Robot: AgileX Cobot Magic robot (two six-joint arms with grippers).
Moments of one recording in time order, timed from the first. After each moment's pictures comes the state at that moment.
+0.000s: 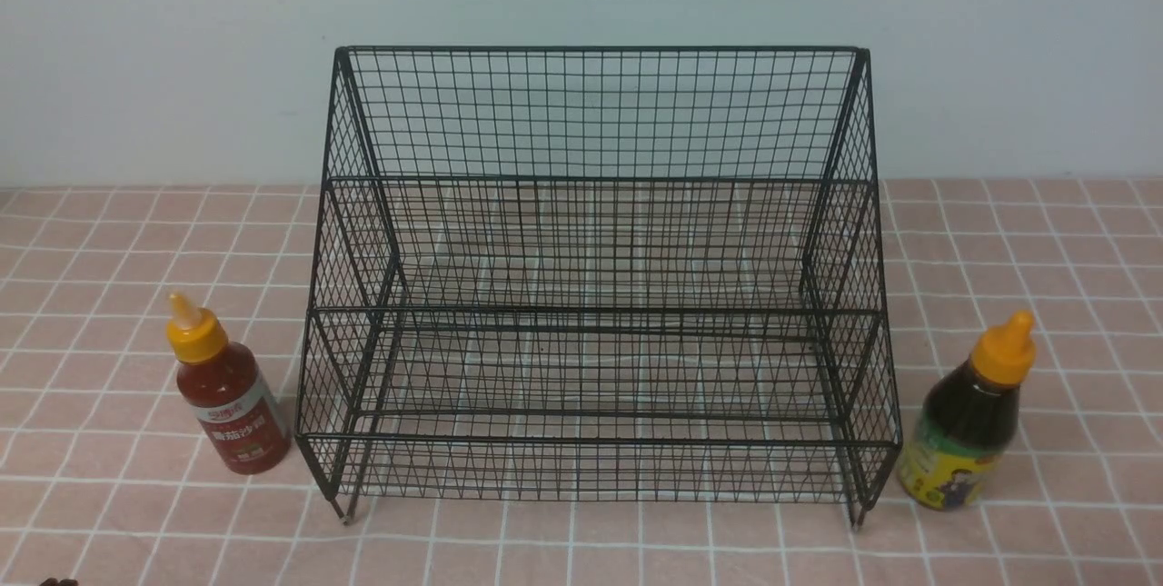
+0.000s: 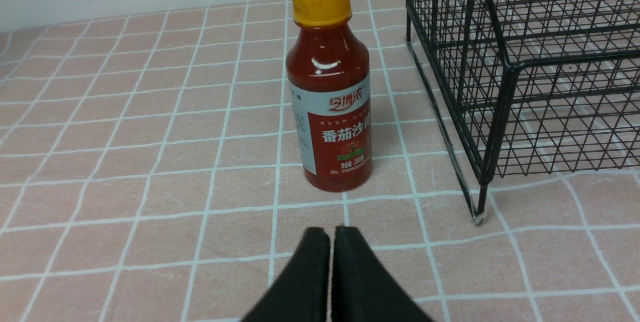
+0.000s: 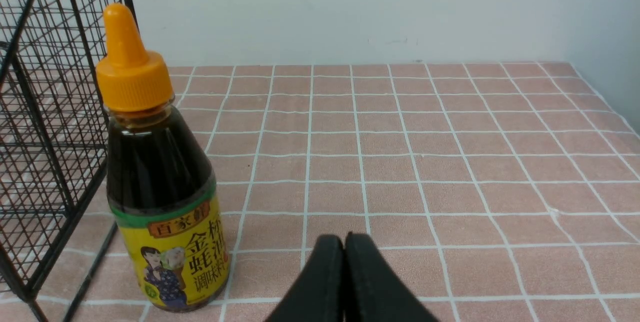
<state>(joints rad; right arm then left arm) -0.05 -0.02 0.02 -0.08 0.39 0.11 -0.07 -0.01 0.03 0.04 0.38 0.03</state>
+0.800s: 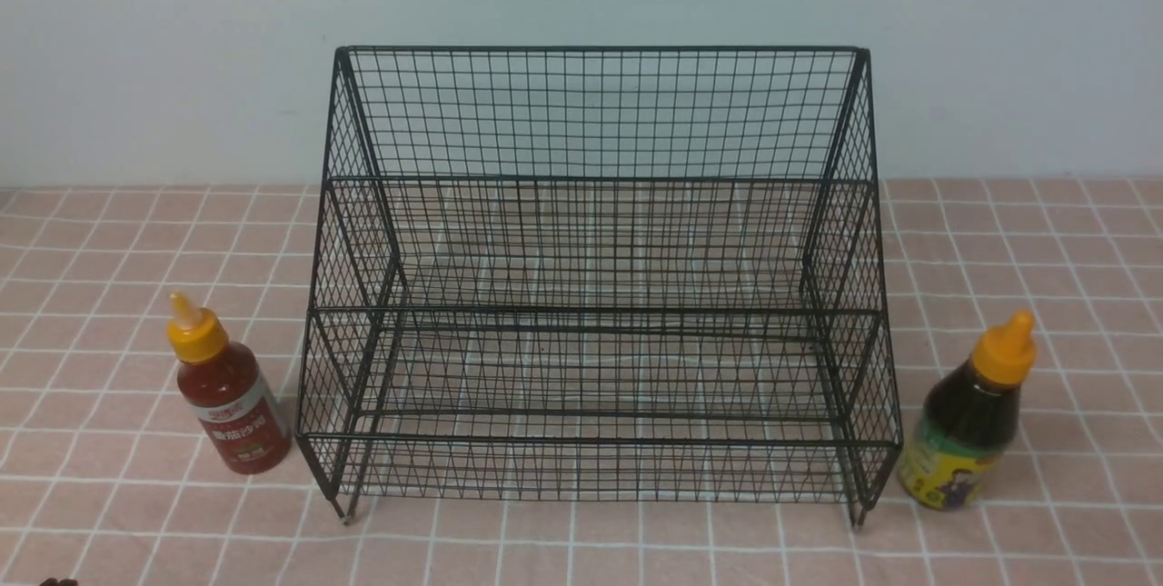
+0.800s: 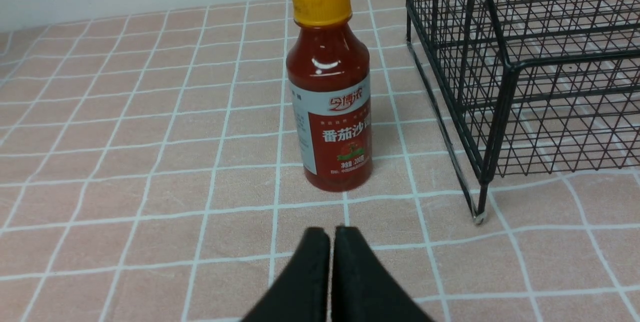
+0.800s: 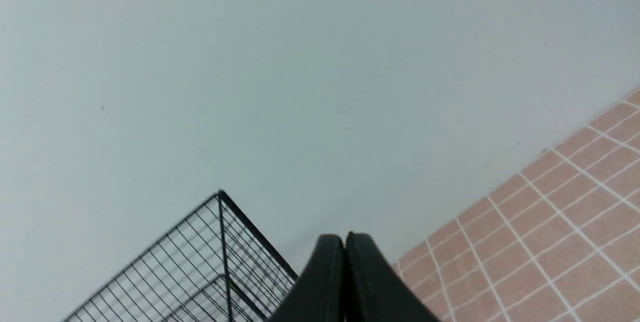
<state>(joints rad) -0.05 -0.02 0.03 0.42 0.02 0.35 -0.07 -0.01 0.03 0.04 0.38 0.03</state>
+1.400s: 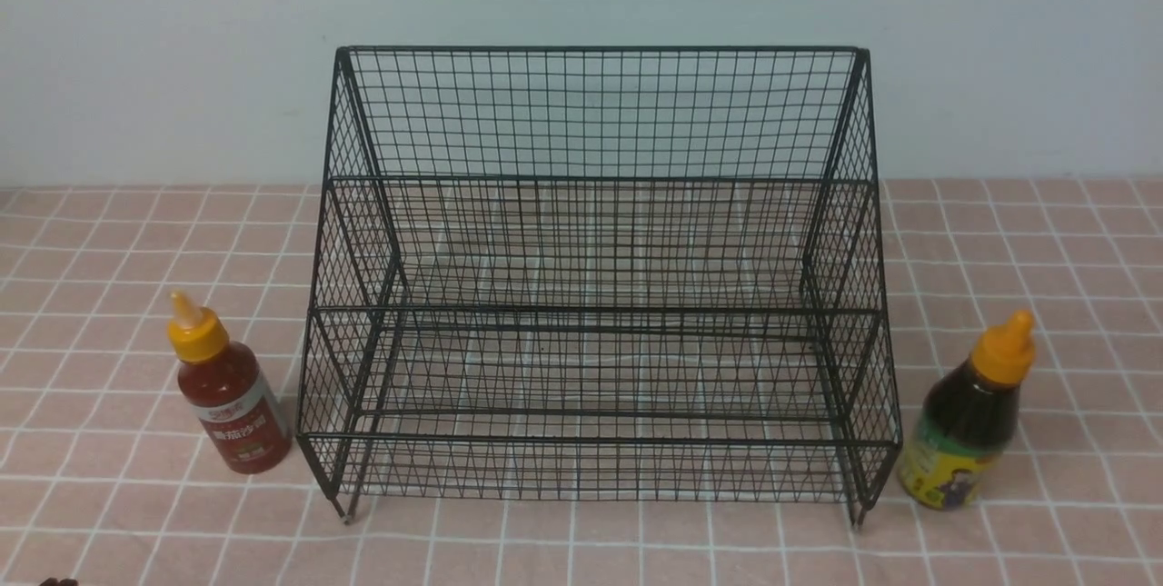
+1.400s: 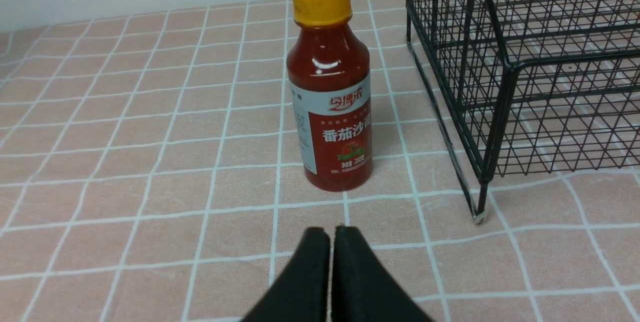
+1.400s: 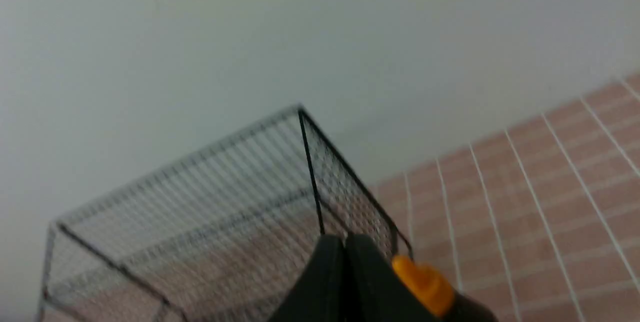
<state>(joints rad) -0.05 0.45 -0.61 0.47 0.72 0.06 -0.07 -0.01 0.03 0.04 0.38 0.03</state>
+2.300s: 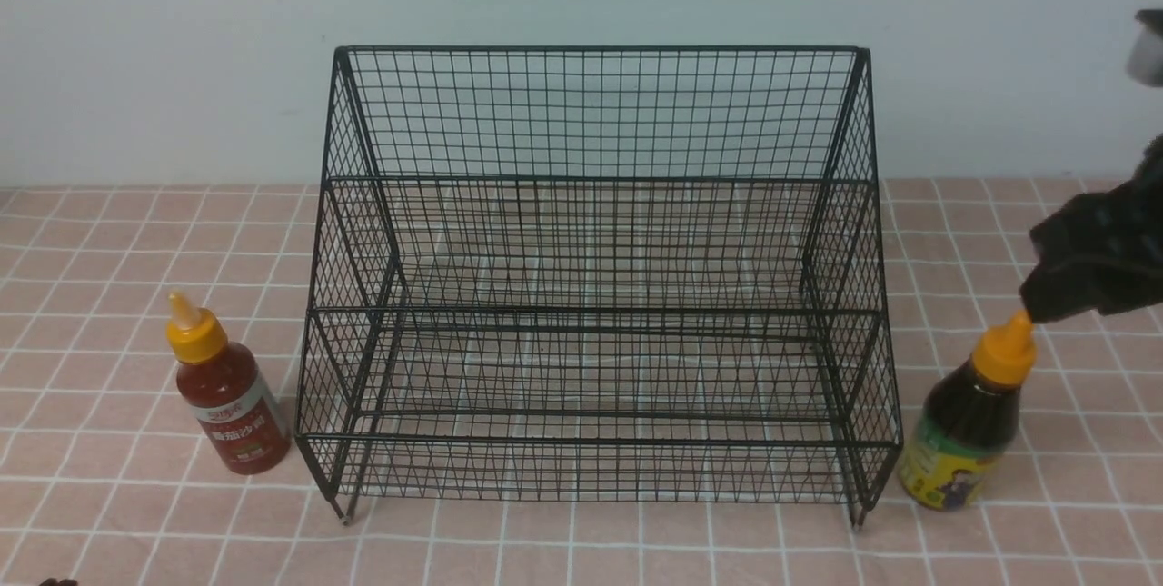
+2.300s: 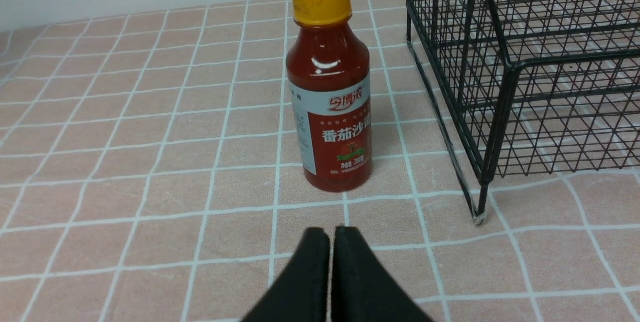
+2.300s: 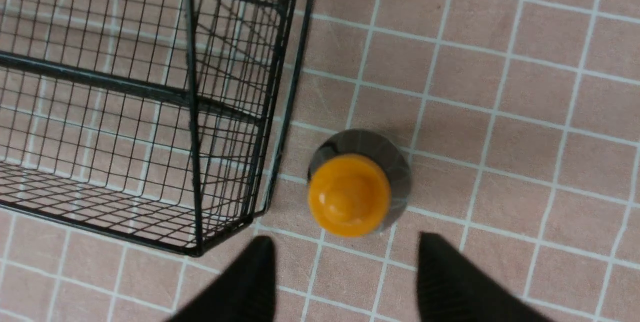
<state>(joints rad) 0.15 1.37 -1.22 0.16 1.21 -0.07 -0.07 -0.01 0.03 0.04 0.38 0.03</state>
